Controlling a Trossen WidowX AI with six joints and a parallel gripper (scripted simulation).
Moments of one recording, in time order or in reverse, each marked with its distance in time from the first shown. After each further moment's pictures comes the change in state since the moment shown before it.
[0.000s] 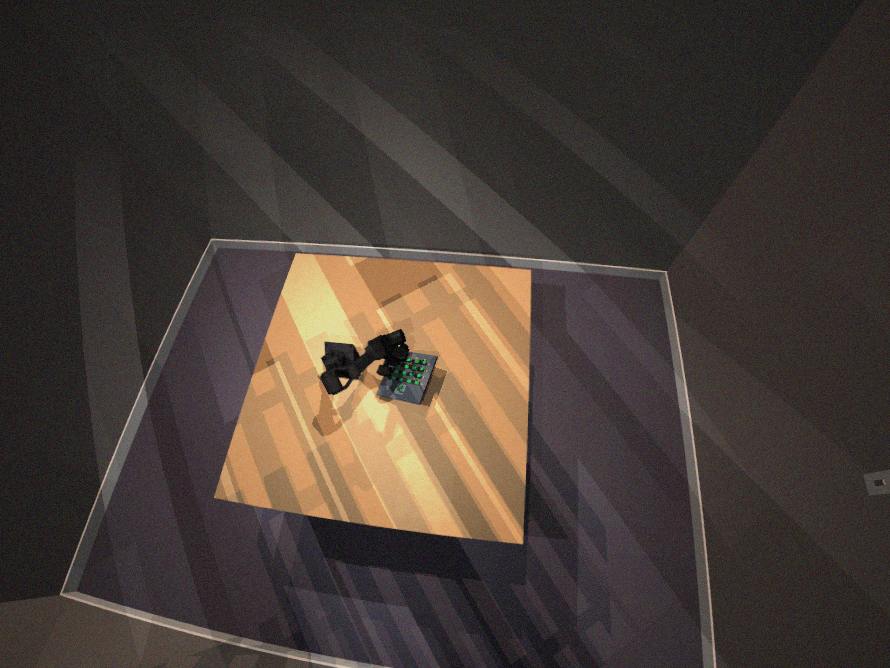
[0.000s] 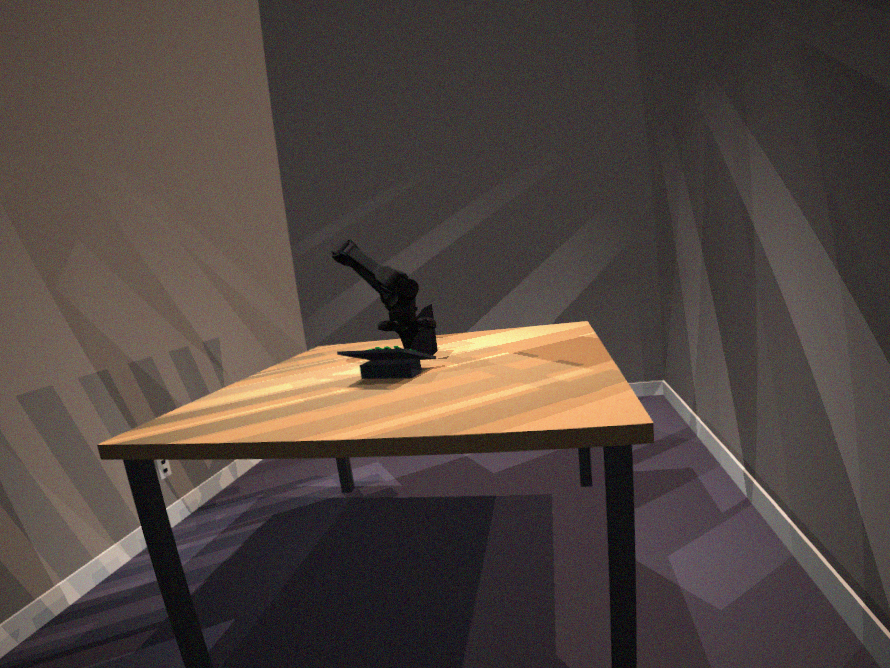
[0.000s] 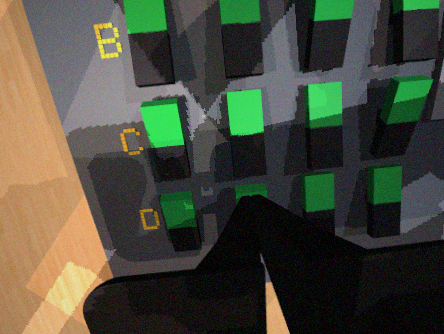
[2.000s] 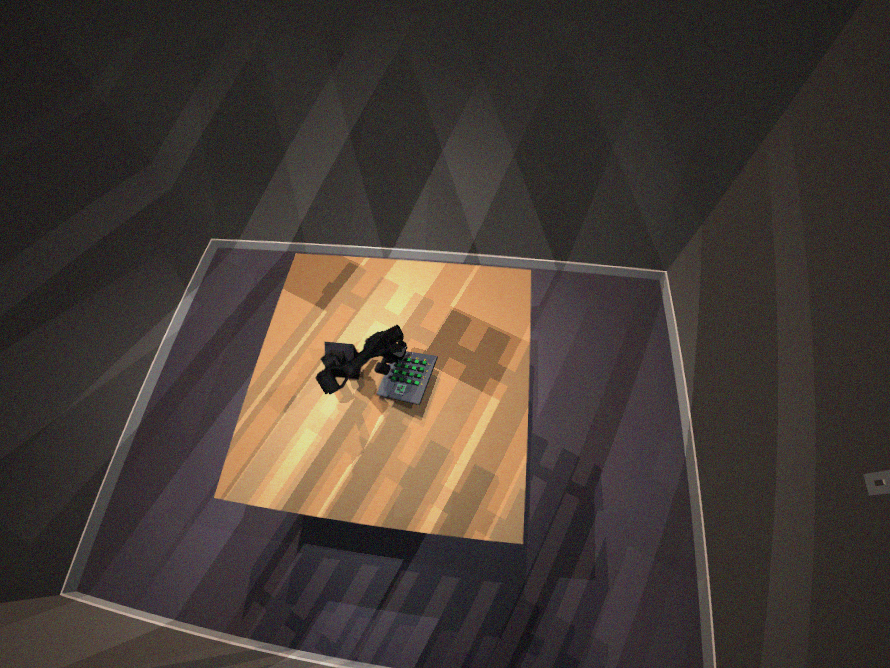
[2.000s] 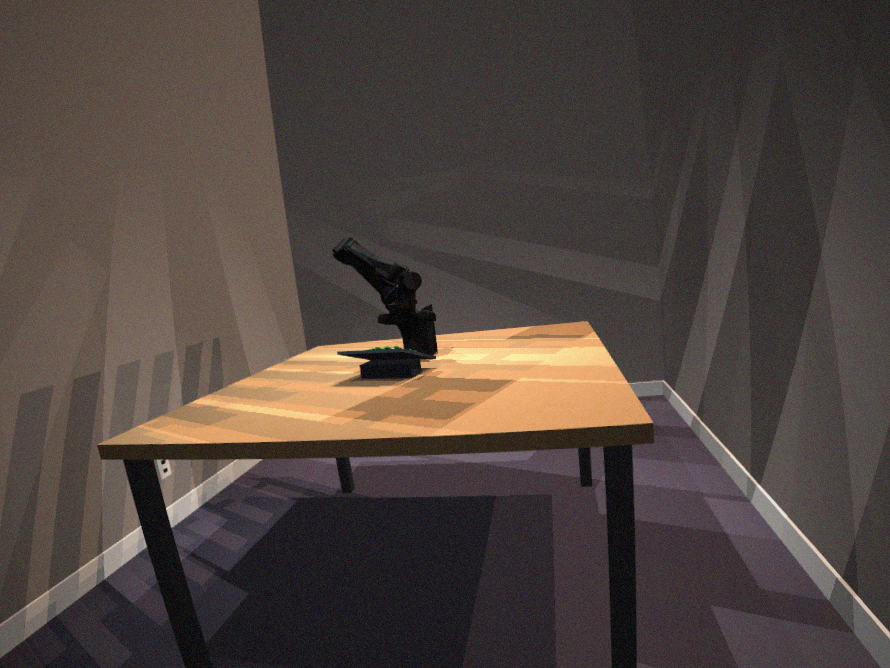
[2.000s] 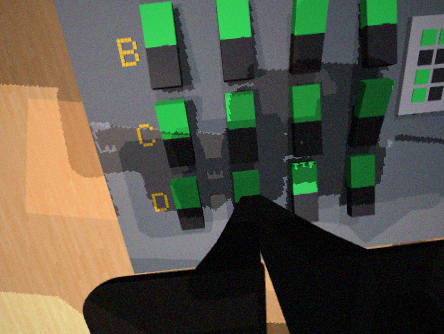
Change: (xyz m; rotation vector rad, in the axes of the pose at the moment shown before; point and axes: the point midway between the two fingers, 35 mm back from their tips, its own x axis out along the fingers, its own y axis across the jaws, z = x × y) arm -0.023 0.001 0.002 0.008 -0.006 0.006
